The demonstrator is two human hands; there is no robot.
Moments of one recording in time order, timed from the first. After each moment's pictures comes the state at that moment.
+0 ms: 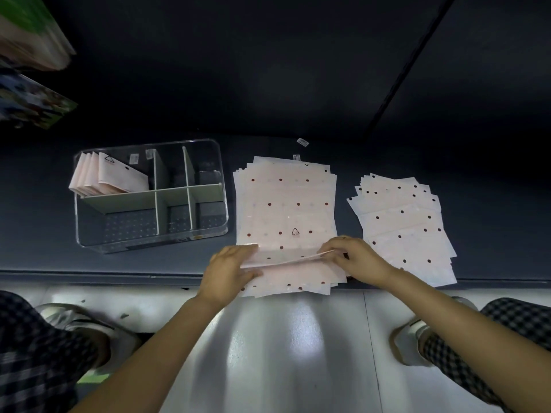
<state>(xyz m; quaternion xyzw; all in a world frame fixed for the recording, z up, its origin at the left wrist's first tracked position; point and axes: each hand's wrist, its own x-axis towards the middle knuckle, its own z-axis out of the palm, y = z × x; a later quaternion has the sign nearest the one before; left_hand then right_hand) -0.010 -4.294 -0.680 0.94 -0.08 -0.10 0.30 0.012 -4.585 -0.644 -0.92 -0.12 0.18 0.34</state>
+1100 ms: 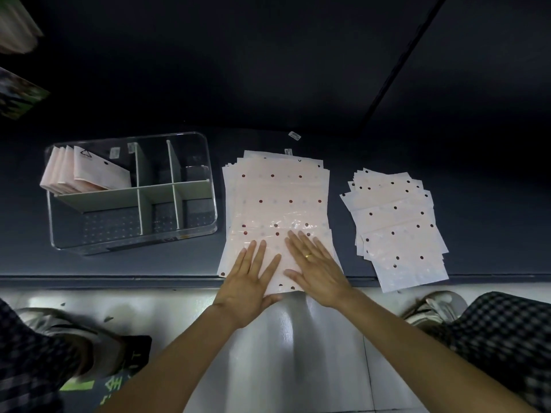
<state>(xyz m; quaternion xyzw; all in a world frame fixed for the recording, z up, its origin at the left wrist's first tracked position) -0.027 -4.336 -0.704 0.95 -0.28 -0.15 0.01 -0.010 -4.539 -0.703 -0.96 -0.22 0.14 0.05</state>
